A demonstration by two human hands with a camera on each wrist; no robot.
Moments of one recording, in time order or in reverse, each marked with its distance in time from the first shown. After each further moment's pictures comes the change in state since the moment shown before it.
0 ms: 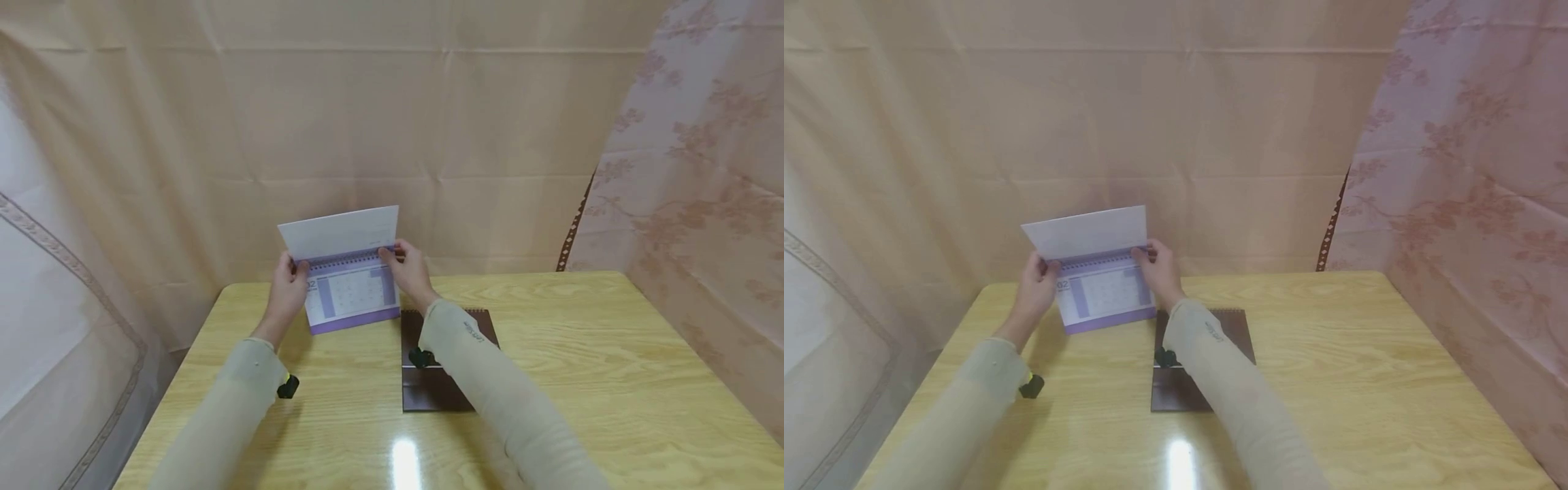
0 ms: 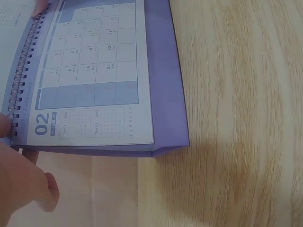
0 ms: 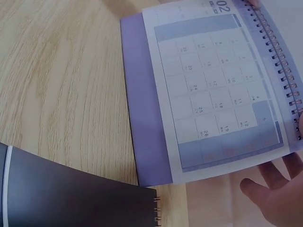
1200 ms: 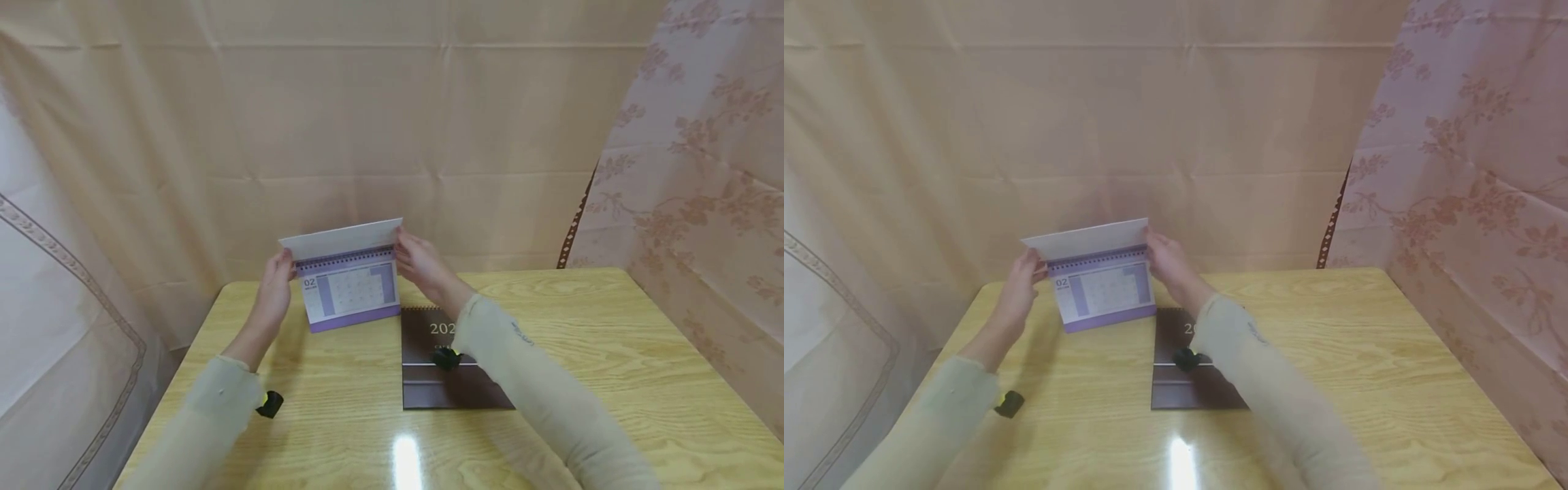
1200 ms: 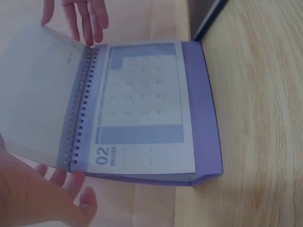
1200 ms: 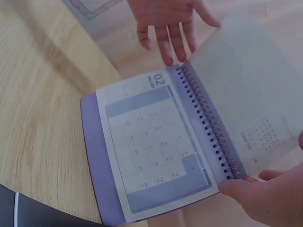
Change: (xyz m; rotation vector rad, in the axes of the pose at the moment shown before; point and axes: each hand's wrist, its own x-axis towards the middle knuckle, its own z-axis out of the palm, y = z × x) left_hand -0.032 0.047 -0.026 -0.018 -0.076 -0.216; right_hand -0.021 -0.061 -0.038 0.457 -0.297 0.318
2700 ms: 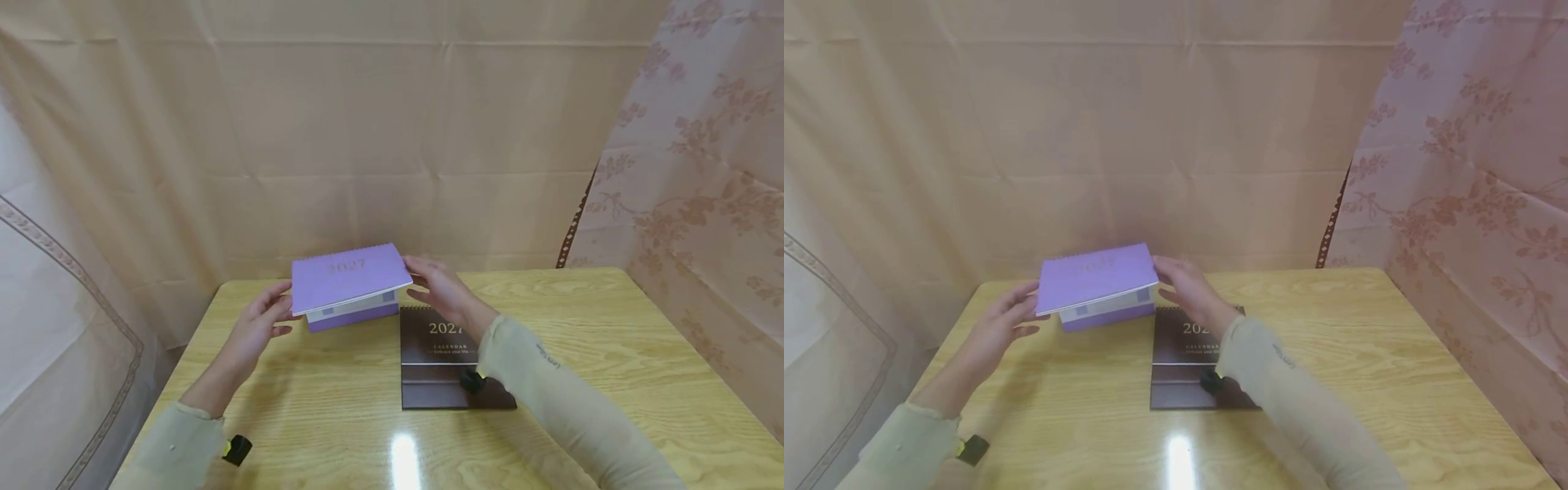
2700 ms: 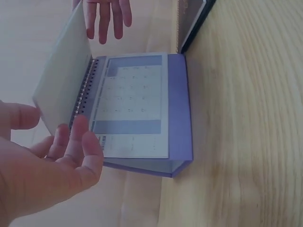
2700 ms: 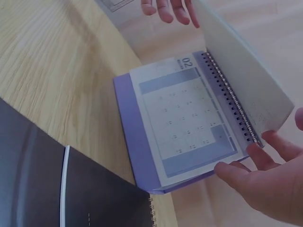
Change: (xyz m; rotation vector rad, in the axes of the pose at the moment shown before) left_hand -0.047 -0.019 -0.025 -0.081 -0.211 -0.047; right_hand -0.024 0.031 -0.032 -0.009 -0.084 0.007
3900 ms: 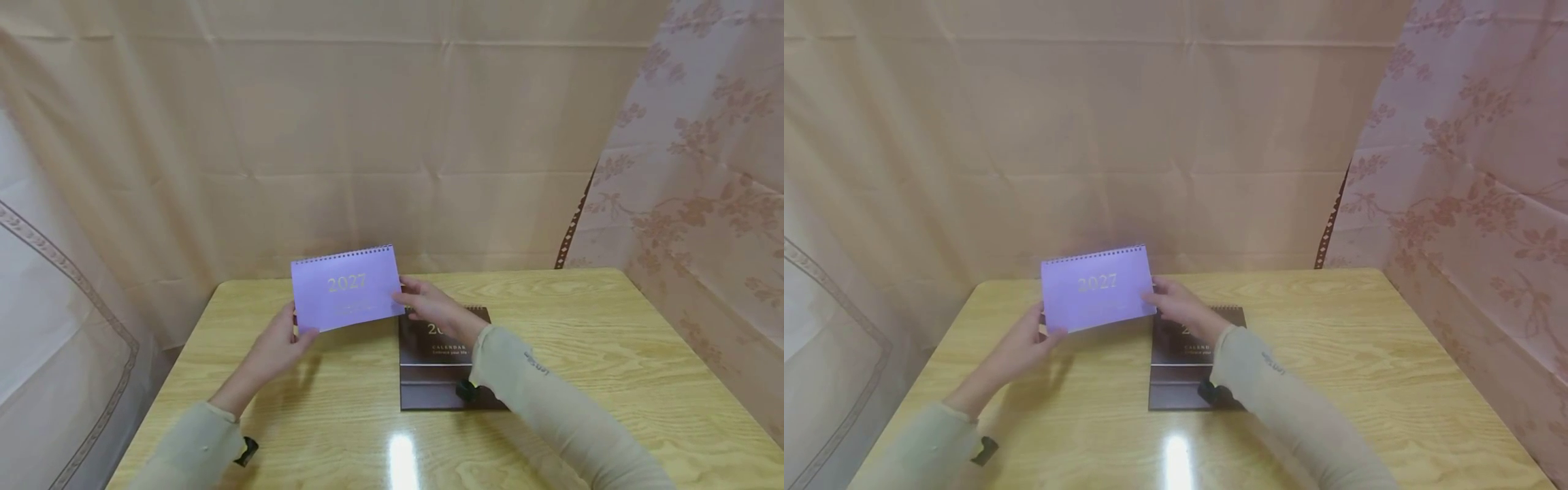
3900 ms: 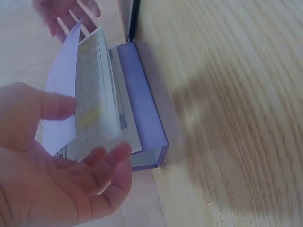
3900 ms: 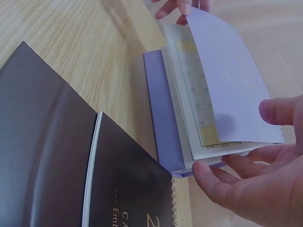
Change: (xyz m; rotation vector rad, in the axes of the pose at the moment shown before) left_hand 0.006 -0.037 0.024 0.585 -0.039 0.194; right_hand 0.002 0.029 0.002 -0.370 -0.057 0.126
